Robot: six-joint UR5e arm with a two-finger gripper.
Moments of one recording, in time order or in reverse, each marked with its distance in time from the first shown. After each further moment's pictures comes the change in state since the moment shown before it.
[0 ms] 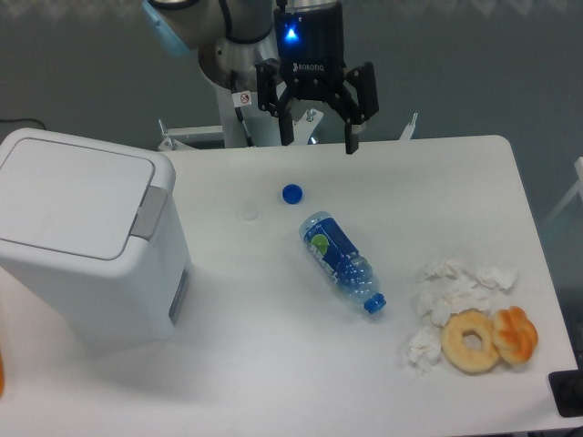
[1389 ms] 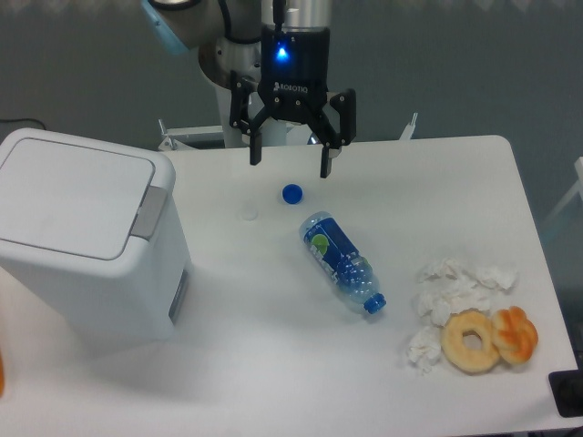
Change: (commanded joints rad) arm -0.031 -0.074 0.034 0.009 -0.204 -0.397
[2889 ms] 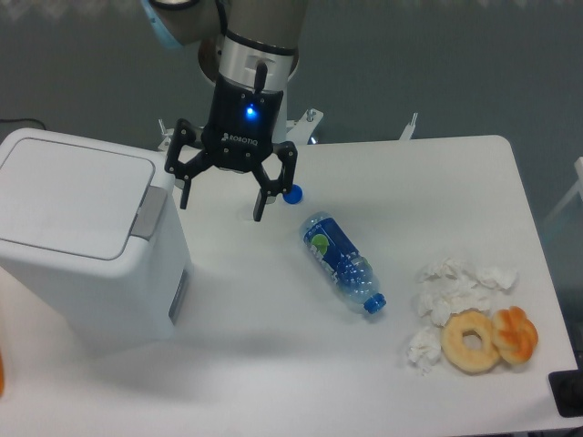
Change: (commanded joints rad) arm -0.097 -0.089 -0.008 0.014 -0.127 -0.422
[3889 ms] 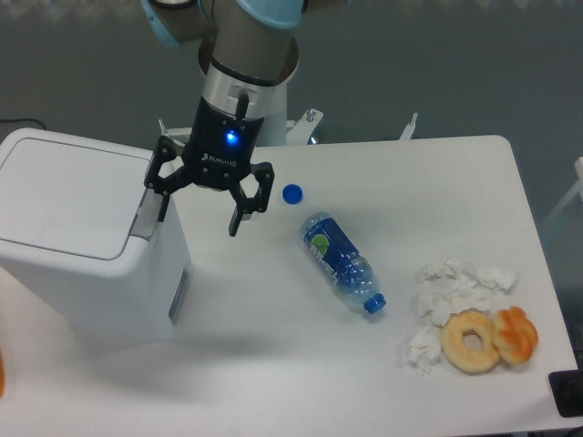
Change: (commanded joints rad) arm -0.041 -0.034 -0.009 0.005 0.002 0.008
